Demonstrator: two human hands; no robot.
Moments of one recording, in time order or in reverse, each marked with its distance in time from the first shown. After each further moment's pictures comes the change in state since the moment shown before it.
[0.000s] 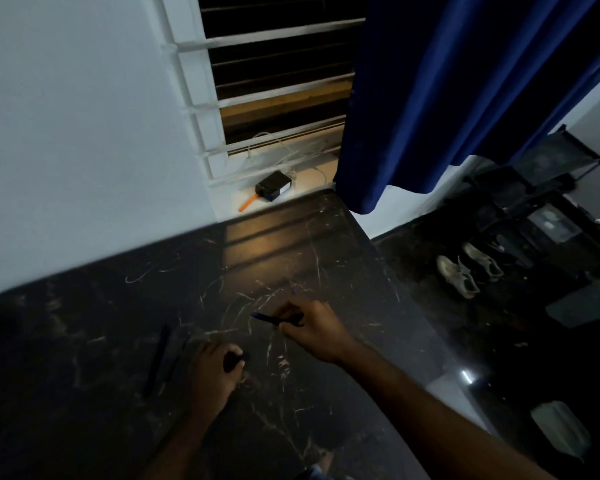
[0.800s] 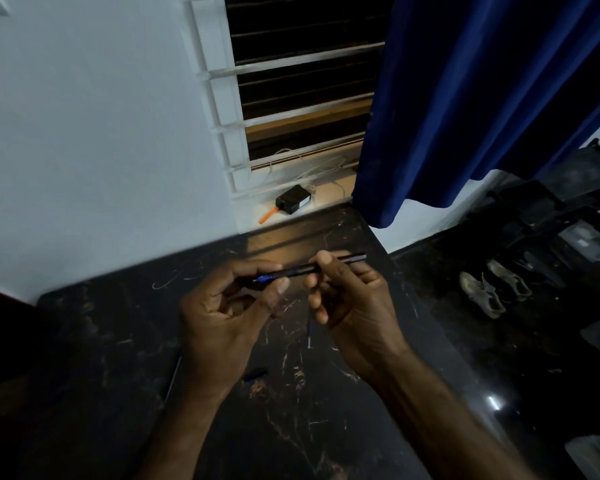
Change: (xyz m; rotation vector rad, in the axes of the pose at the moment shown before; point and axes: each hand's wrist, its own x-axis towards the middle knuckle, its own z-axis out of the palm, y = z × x) left_hand 0.012 0.209 -0.189 -0.823 0.277 0.316; right_hand -0.042 -0.130 -0.064 1.266 0.147 -0.061
